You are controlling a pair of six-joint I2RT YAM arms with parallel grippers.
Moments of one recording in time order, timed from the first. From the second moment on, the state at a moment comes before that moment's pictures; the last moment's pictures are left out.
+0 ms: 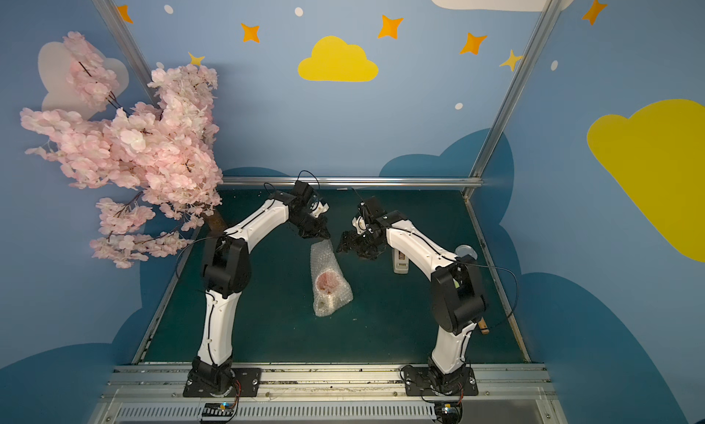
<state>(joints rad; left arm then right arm) -0.37 2.20 1.94 -0.93 0.54 -0.27 0.55 1.82 1.48 -0.78 -0.45 0.54</state>
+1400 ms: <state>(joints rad) -0.38 1.61 1.18 -0.76 0.44 -0.45 0.56 2.35 1.94 -0.64 -0.70 0.48</state>
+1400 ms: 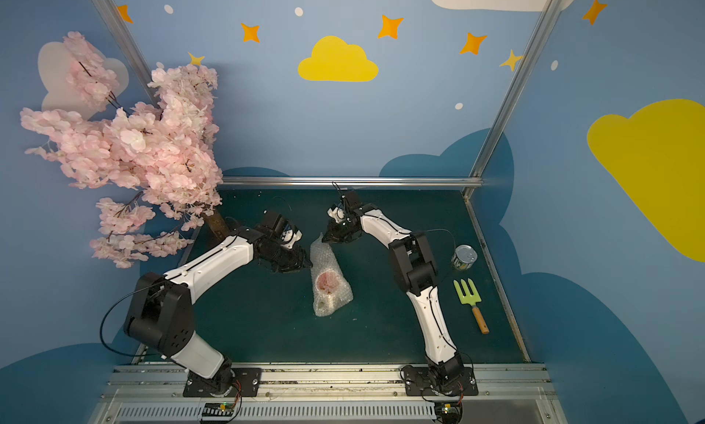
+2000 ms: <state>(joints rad) -0.42 1.56 1.11 -0.72 0.35 -0.57 0.59 1.99 1.63 -0.47 -0.68 0.52</state>
